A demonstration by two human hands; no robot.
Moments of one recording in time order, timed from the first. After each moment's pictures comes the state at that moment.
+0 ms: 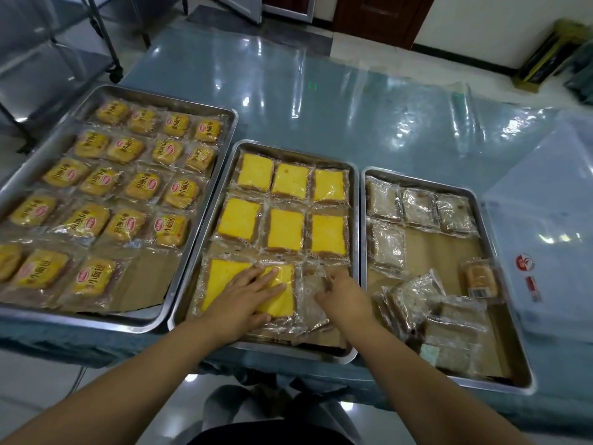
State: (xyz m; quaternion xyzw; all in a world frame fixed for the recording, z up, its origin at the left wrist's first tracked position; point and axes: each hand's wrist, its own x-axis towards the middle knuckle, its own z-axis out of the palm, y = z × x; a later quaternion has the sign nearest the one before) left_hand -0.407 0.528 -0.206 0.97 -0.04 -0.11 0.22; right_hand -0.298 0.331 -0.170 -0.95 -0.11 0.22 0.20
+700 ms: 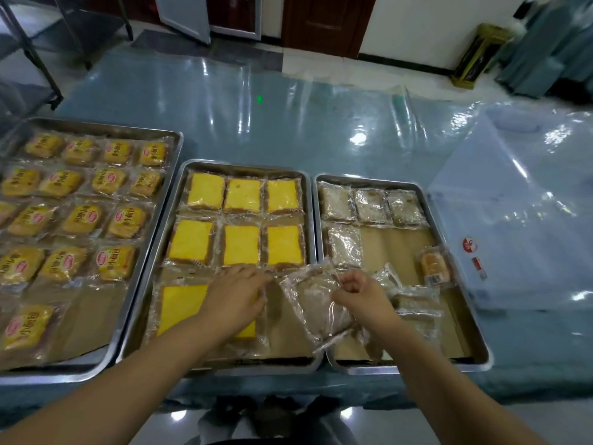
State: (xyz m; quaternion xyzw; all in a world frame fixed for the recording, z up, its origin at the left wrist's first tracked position) left_hand -0.342 0.479 -0.169 0.98 -0.01 -0.02 0.19; right_hand -0.276 0.245 -0.119 -0.81 0.03 0.26 0.52
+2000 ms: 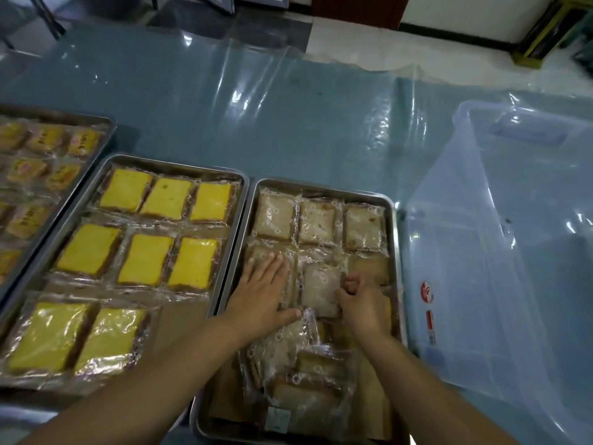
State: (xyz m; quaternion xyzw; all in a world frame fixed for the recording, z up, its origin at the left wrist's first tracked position) left_hand -0.174 0.288 -0.193 0.98 0.04 -0.14 0.14; right_hand -0.093 0.104 -0.171 -0.91 0.03 0.18 0.38
